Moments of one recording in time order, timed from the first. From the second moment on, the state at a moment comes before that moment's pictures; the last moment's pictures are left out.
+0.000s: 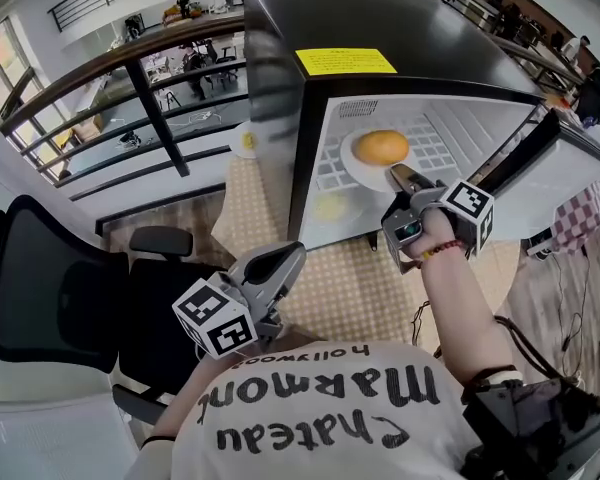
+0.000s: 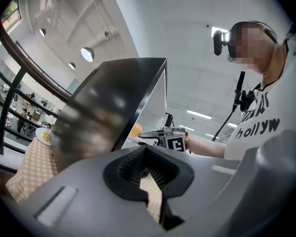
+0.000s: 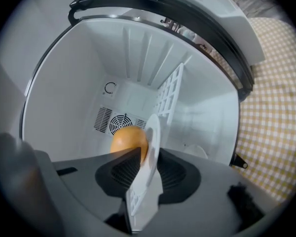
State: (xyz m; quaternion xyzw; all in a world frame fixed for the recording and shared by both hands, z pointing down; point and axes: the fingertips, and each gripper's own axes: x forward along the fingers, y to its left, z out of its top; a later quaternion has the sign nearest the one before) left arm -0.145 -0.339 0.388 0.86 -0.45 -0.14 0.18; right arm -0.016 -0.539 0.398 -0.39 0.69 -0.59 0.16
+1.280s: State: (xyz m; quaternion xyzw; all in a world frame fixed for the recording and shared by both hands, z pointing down) left arm -0.147 -0.324 0.391 0.85 -0.47 -0.15 0.18; right arm -0.024 -0.549 0.412 -0.47 0.68 -0.56 0.07
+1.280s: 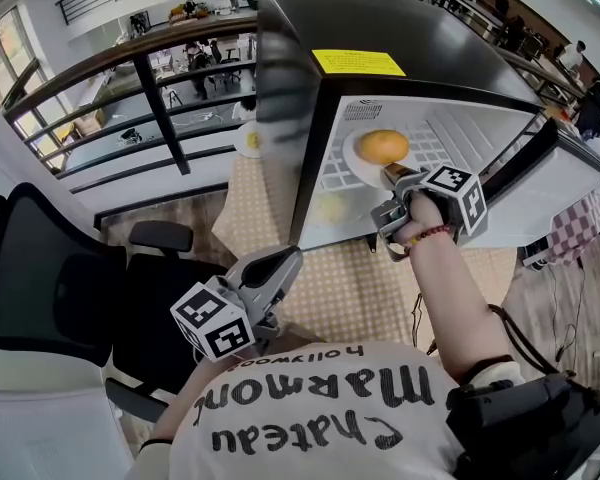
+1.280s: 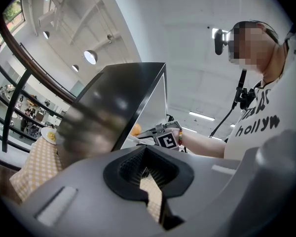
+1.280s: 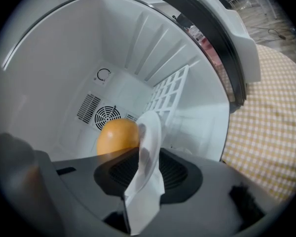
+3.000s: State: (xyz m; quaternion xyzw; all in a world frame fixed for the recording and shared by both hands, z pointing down) left arm 0.069 -0.202 0.356 0.80 -0.56 -0.15 0.14; right arm 0.205 -0.375 0.348 -0.23 0.85 -0.45 0.15
